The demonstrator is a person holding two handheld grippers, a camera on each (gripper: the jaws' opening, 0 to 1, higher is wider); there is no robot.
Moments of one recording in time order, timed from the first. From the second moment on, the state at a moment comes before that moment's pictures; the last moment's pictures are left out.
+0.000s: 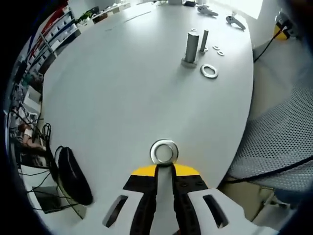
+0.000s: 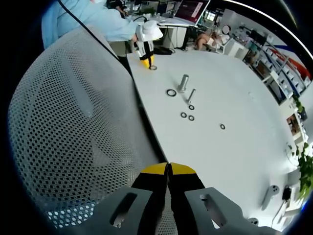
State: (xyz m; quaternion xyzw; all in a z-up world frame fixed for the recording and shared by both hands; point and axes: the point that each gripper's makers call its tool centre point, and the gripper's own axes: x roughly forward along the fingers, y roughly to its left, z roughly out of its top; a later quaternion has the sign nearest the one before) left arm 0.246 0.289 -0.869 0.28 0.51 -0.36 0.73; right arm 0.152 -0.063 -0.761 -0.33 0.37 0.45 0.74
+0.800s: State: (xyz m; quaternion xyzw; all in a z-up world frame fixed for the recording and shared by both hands) left arm 0.275 0.202 -0.870 0.32 0.46 -0.44 0.70; right arm 0.154 -0.064 -0.760 -0.33 0.37 0.44 0.75
